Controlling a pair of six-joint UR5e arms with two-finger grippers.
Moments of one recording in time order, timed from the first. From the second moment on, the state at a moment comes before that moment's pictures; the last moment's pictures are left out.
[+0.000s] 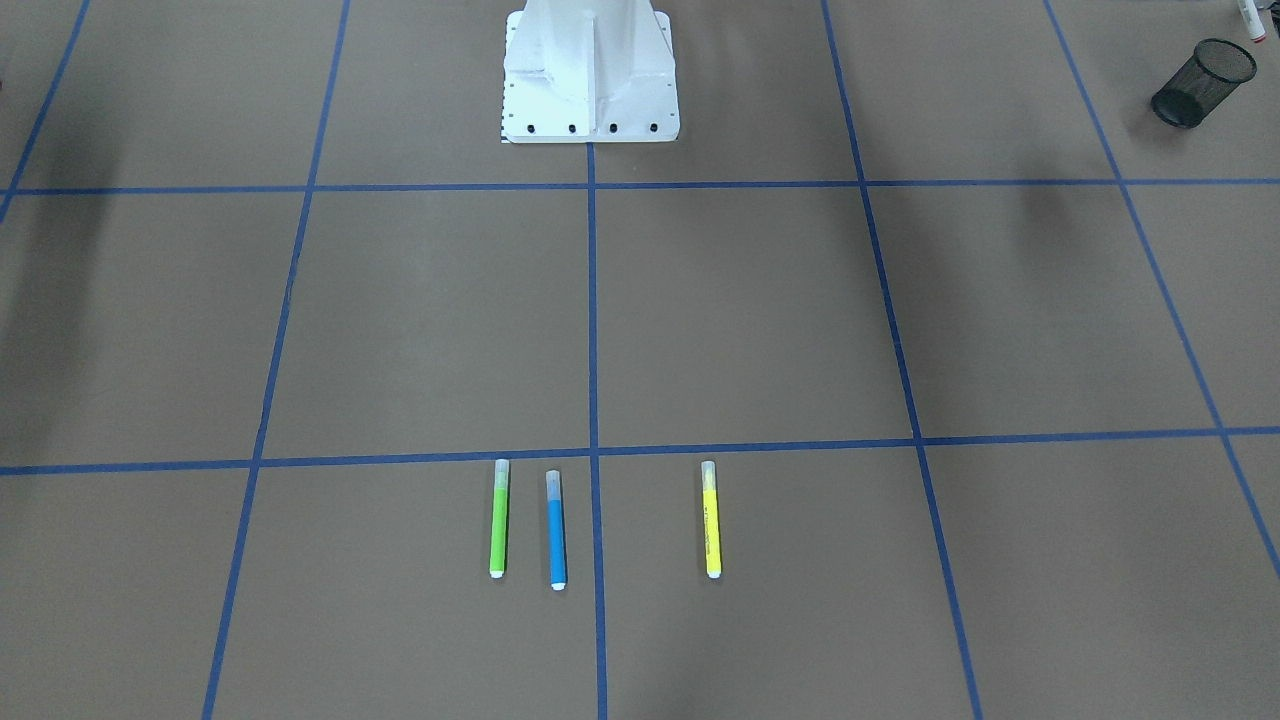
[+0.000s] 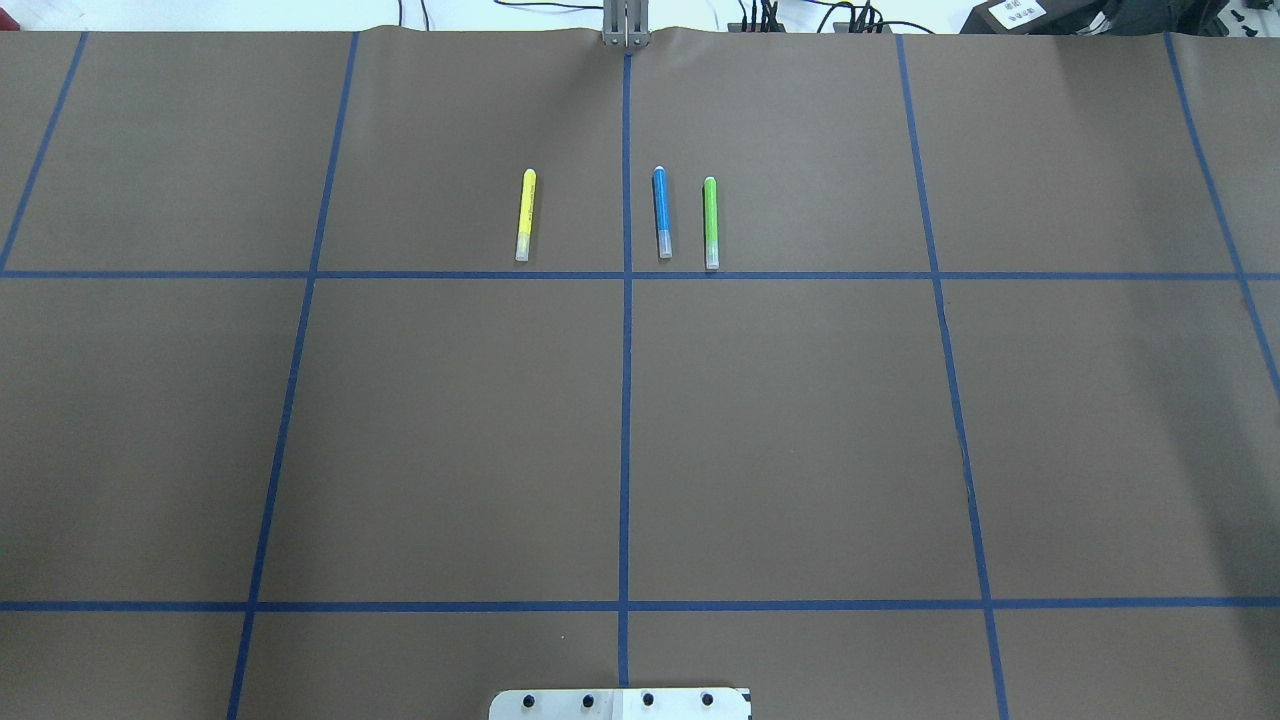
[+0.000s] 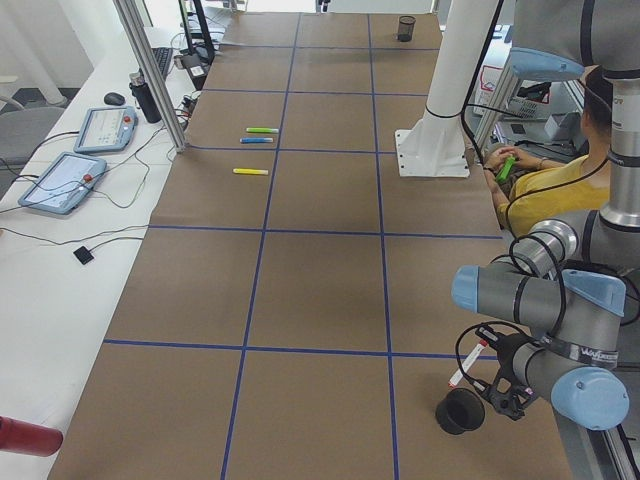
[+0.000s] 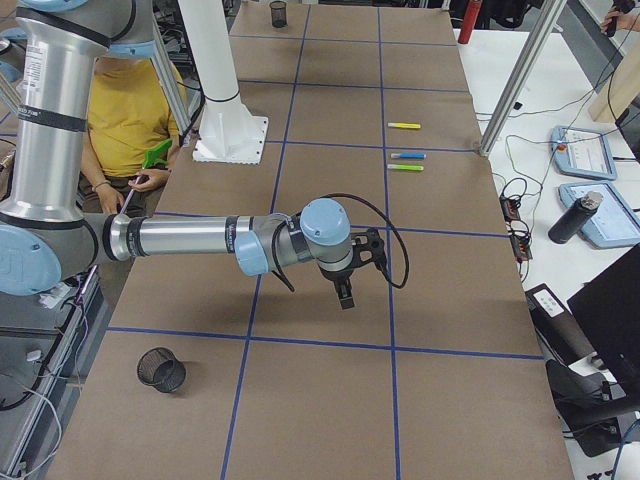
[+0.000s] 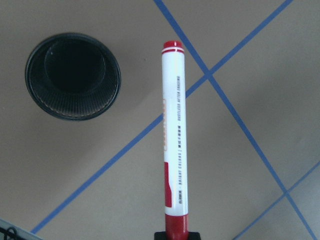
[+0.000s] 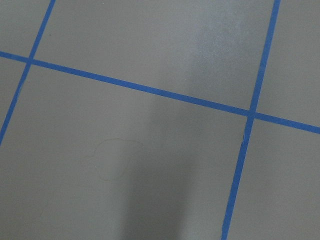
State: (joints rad) left arm -2.39 -1.06 -1.90 -0.36 -2.32 0.39; right arm 1.51 -1.78 1.84 -1.30 2.45 0.03
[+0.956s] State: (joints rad) left arm -2.39 -1.22 -1.51 -0.30 -2.32 0.35; right arm 1.51 -1.78 1.85 -1.30 2.45 0.03
